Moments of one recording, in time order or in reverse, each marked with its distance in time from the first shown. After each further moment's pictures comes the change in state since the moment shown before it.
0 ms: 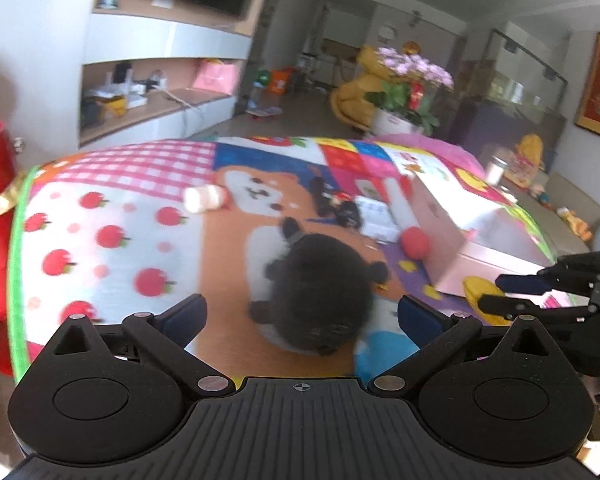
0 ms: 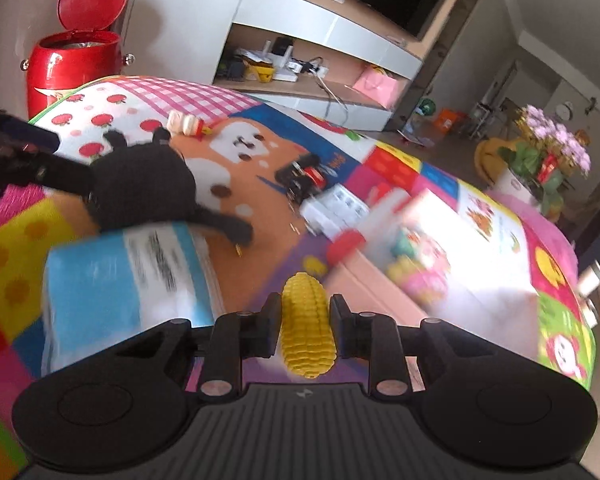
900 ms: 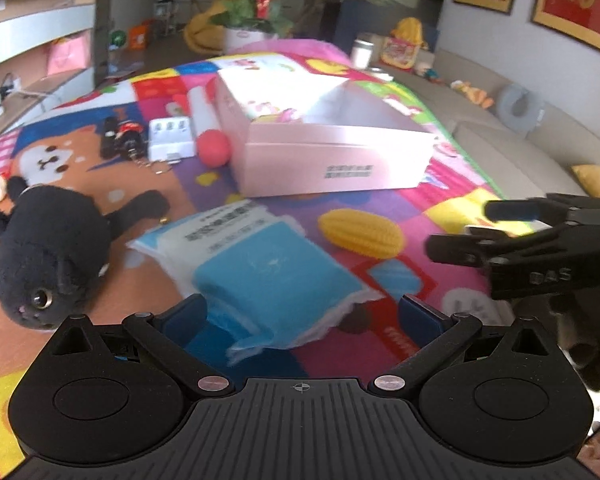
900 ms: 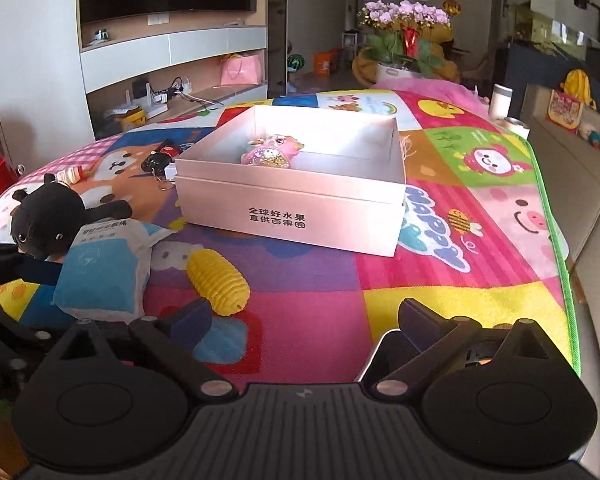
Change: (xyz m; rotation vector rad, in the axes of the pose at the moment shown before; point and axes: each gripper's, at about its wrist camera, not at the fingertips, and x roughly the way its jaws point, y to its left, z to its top) left arm 0.059 -0.117 -0.039 0.312 0.228 -0.242; right arm -0.044 -0.066 -0.109 0.582 0.010 -0.105
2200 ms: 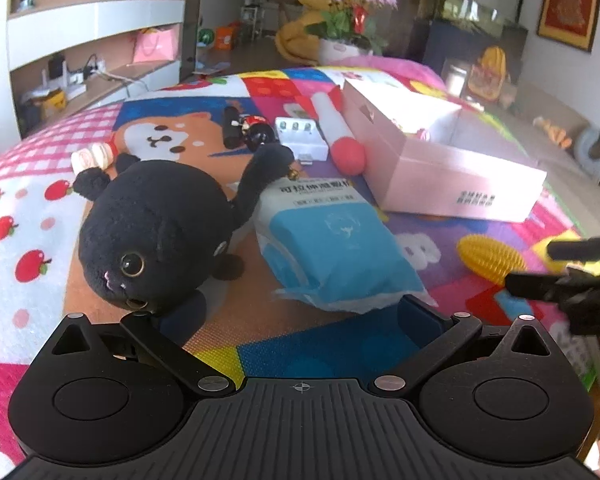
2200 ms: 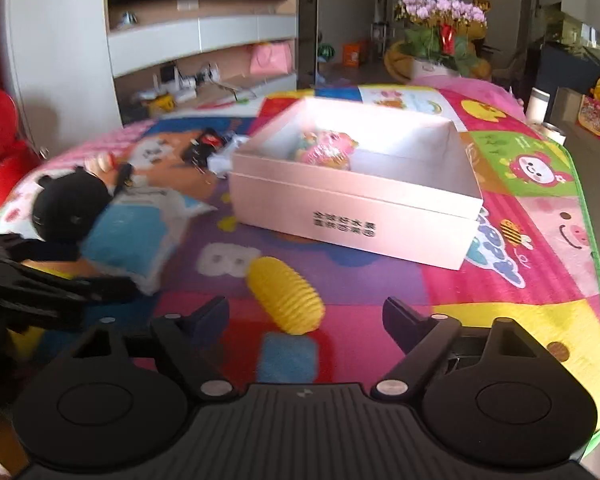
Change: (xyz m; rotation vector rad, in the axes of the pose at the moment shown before) left arm -0.007 0.057 -0.006 -0.149 -0.053 0.192; right arm 0.022 0.038 0.013 -0.064 0.059 0.058
